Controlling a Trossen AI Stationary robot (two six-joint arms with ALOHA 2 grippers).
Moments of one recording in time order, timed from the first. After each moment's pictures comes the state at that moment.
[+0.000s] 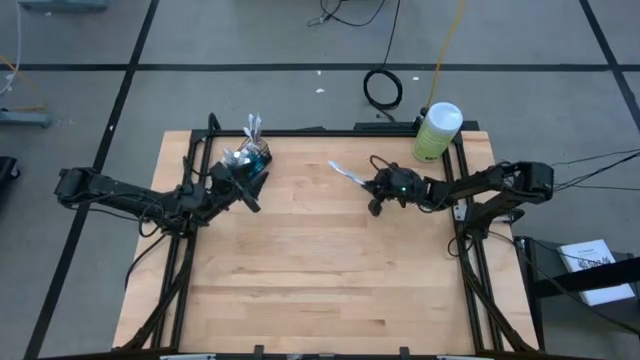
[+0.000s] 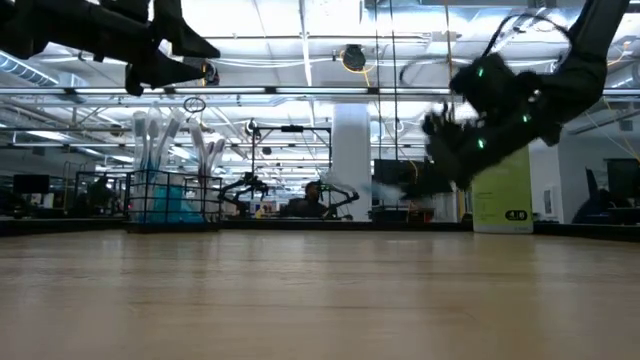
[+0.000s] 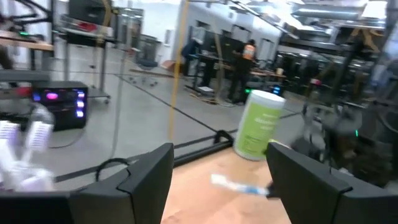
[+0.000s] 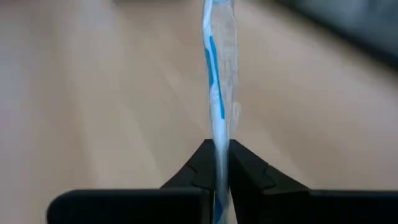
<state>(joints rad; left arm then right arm) -0.11 0.83 0.31 0.63 -0.82 -0.17 -0.33 1.48 0.36 0.60 0.12 0.14</state>
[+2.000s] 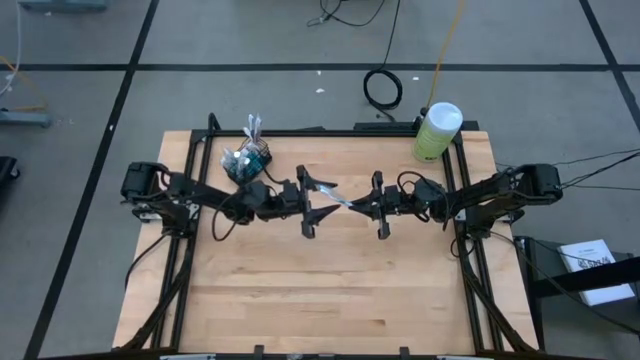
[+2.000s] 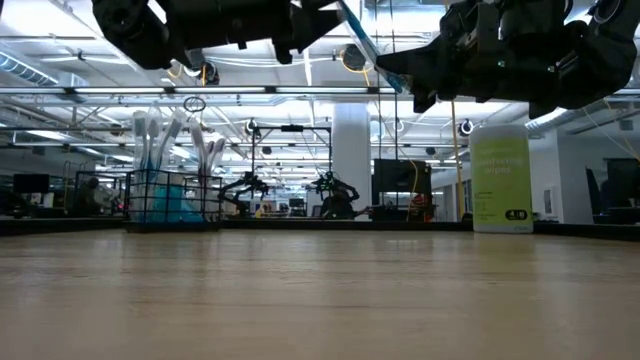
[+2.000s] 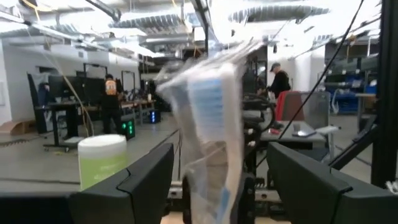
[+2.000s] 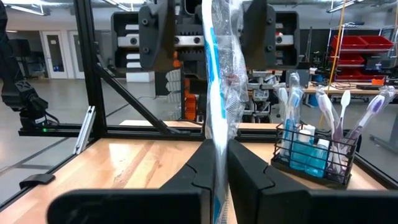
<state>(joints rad) -0.03 1.65 0.78 1.17 -0.10 0.08 -0.10 1.41 0.36 1.20 -0.18 0.02</state>
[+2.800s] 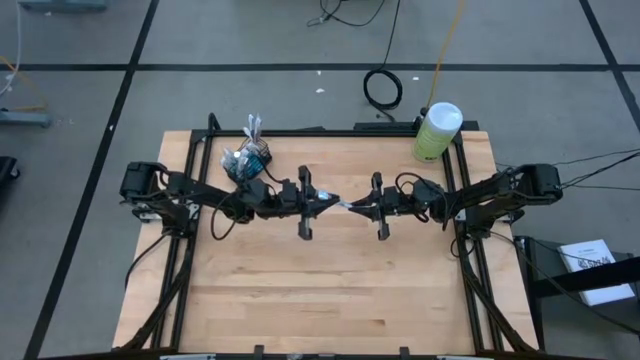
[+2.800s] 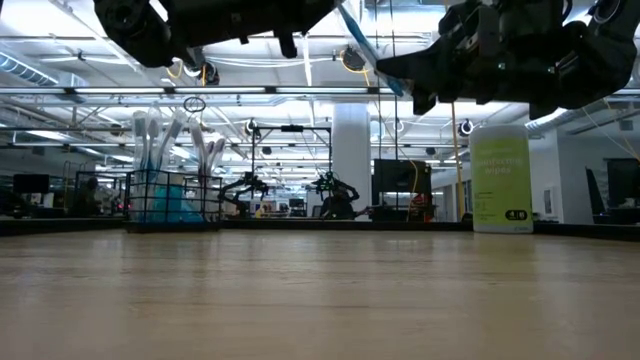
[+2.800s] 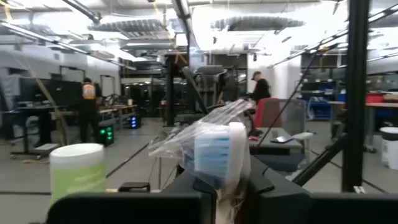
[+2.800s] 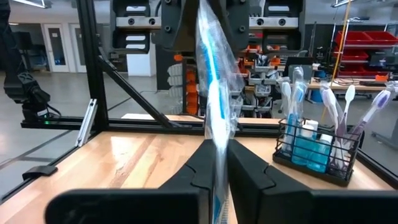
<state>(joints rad) -0.02 1.64 0.79 1.16 0.00 0.04 -0.10 1.41 0.36 1.17 -0.19 0.01</state>
